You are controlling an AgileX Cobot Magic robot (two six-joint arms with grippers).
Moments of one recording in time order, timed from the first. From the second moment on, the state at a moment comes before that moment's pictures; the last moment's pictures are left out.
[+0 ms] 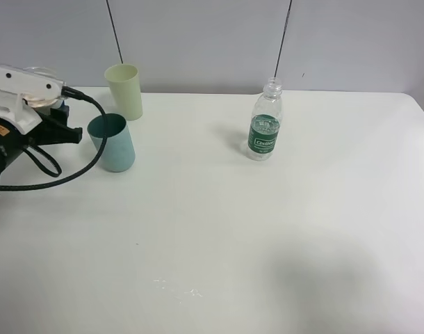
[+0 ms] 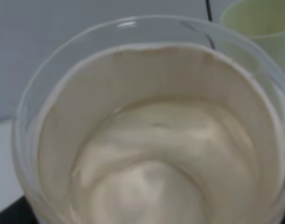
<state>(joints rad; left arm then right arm) -0.28 1.65 -0.38 -0.49 -1.00 0.58 -0.06 0.00 -0.50 0.02 1.06 -0.07</state>
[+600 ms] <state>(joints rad) -0.28 1.65 -0.49 -0.55 -0.85 0.99 -0.06 0.00 -0.50 0.02 1.06 -0.07</state>
